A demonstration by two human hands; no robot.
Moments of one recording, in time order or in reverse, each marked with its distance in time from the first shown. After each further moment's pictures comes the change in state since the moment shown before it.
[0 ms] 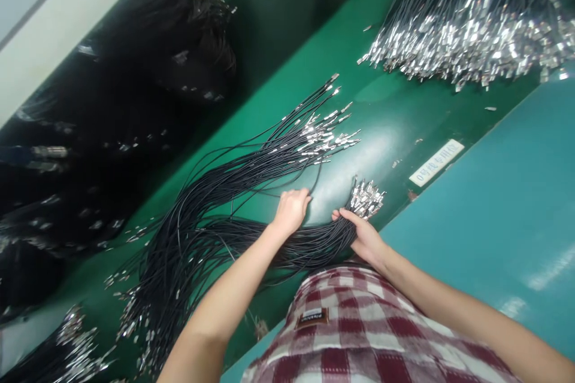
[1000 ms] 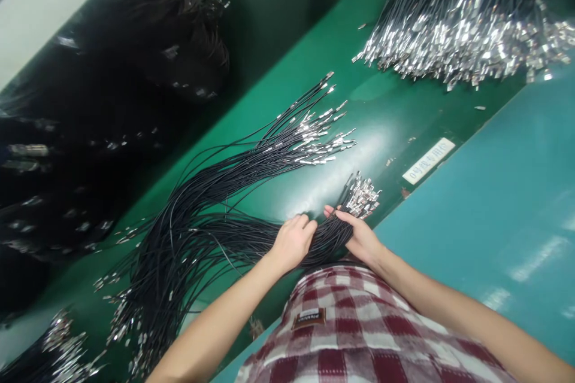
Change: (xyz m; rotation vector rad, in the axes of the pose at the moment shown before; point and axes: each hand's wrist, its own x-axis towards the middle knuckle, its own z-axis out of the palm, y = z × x) left_hand -0.065 0.021 0.019 0.062 0.004 0.321; right_hand -0.008 0.002 -0.002 -0.014 -0.092 -0.050
